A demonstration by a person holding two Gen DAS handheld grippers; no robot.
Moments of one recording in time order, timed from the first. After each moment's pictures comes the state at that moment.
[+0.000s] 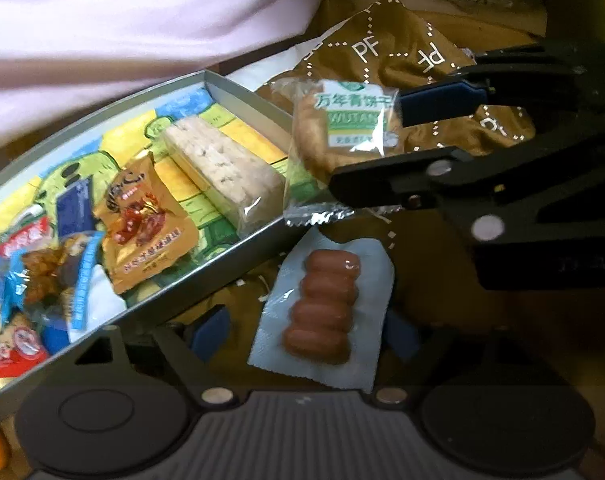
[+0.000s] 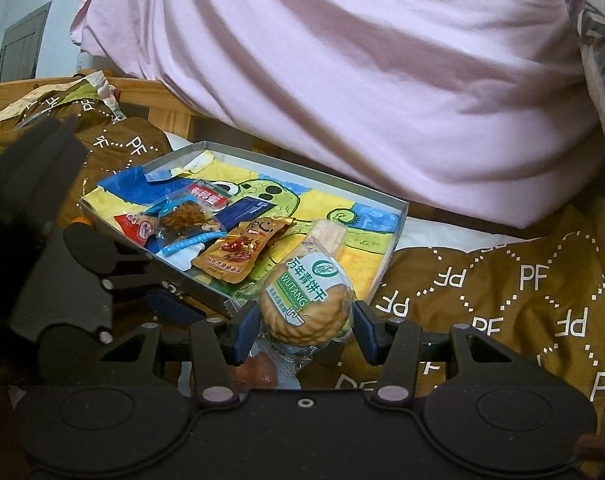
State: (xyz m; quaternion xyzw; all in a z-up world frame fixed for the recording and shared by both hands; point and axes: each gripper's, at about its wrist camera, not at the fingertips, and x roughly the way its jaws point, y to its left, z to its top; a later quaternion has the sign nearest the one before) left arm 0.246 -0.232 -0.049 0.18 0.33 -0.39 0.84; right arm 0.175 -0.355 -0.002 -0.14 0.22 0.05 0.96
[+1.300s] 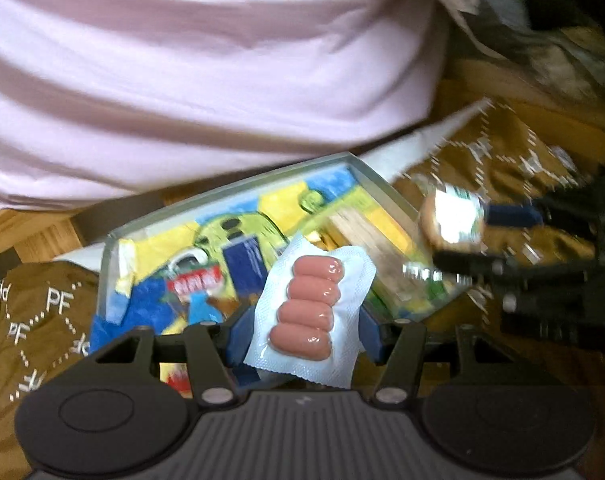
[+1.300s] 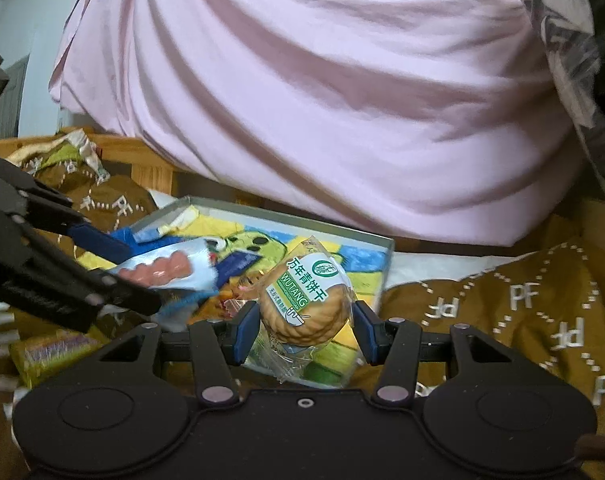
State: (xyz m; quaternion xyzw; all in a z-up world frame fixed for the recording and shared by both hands) left arm 0.255 -0.177 0.032 0.15 0.27 -0.24 0.92; right arm 0.189 -0.354 0.012 -0.07 0.17 0.04 0.98
